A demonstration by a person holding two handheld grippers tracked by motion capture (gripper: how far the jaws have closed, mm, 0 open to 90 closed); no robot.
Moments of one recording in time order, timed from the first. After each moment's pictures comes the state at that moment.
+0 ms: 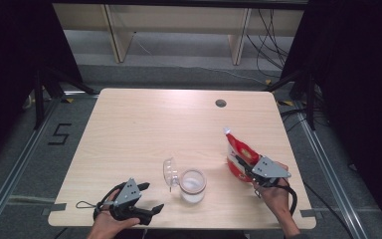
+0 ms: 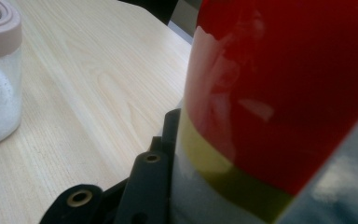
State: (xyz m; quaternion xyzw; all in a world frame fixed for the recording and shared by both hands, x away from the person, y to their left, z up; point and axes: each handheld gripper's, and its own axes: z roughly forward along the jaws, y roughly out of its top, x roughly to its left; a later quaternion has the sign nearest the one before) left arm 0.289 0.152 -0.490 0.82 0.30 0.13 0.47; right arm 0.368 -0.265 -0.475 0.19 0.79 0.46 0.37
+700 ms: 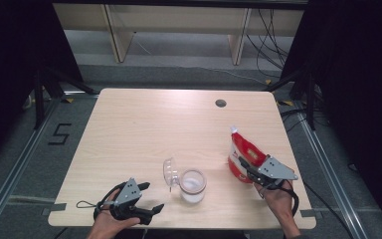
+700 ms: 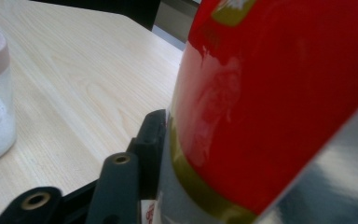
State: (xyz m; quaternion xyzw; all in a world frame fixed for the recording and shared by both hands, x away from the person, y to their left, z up) left arm 0.290 0.152 -0.489 0.82 0.29 0.13 0.47; right arm 0.358 -0.272 -0.472 0.25 0.76 0.47 0.37
